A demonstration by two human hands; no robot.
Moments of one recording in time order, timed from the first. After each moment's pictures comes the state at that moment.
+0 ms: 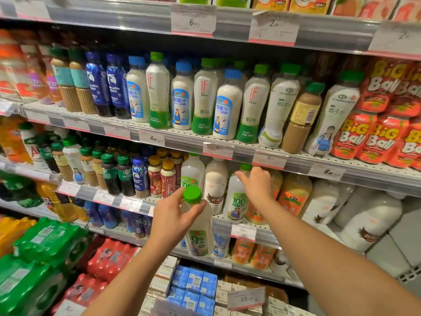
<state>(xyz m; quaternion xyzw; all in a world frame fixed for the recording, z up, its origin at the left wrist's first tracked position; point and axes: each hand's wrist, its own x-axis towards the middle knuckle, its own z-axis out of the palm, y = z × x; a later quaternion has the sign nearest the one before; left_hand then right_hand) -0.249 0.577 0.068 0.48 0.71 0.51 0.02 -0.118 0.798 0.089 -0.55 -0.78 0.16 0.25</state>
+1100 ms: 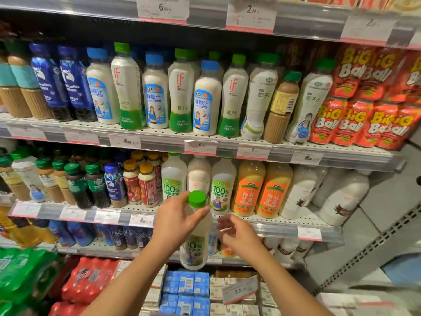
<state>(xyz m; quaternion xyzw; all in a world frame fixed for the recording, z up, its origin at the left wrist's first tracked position) -0.250 0.609 0.055 0.55 0.70 0.44 0.06 -0.063 0.705 -0.014 -0.44 -0.74 0.47 0.19</state>
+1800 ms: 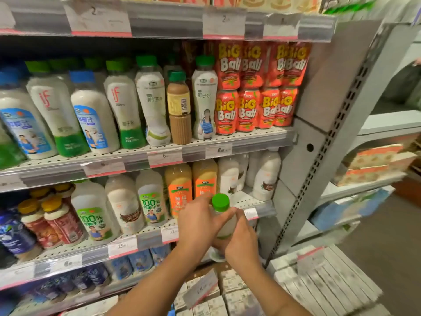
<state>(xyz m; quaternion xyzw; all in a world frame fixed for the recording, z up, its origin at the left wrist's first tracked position) -0.054 0.695 0.077 0.65 0.66 0.36 0.06 0.071 0.689 0.014 -0.63 -0.62 0.29 0.37</state>
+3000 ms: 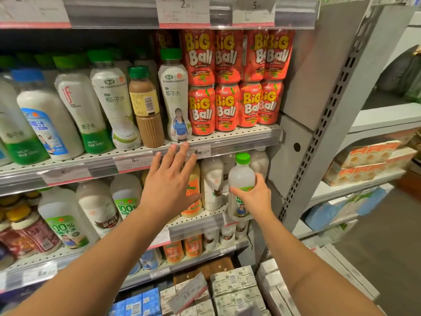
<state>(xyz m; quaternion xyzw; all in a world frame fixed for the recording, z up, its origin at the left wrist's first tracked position) -0.071 0.764 0.124 0.75 0.61 0.11 -0.24 0.175 0.843 0.019 -0.64 -0.56 0.28 0.44</state>
